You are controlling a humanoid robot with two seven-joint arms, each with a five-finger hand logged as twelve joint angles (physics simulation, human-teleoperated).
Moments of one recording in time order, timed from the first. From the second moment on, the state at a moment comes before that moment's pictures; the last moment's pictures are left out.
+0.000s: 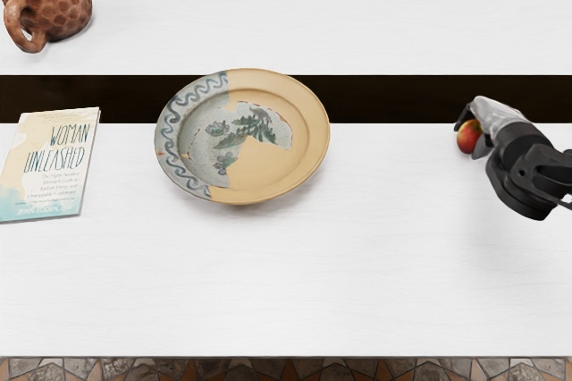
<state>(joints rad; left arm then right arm) -0.09 0.00 -0.02 -0.19 0.02 -0.14 0.42 1.13 -0.60 -0.12 1.23 -1.02 -0.38 -0.61</state>
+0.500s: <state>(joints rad) -0.09 0.00 -0.02 -0.19 0.02 -0.14 0.42 1.28 -0.74 -0.11 1.47 -0.90 -0.36 -0.61</state>
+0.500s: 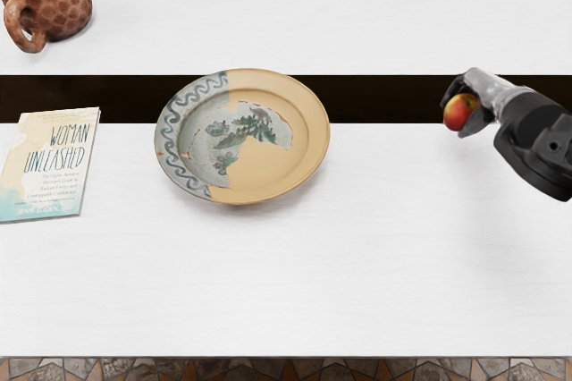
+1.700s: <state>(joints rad) 0.02 0.00 -0.15 -0.19 0.02 -0.14 0.42 1.55 -0.41 -0.11 1.47 -0.62 -0.35 -0.61</state>
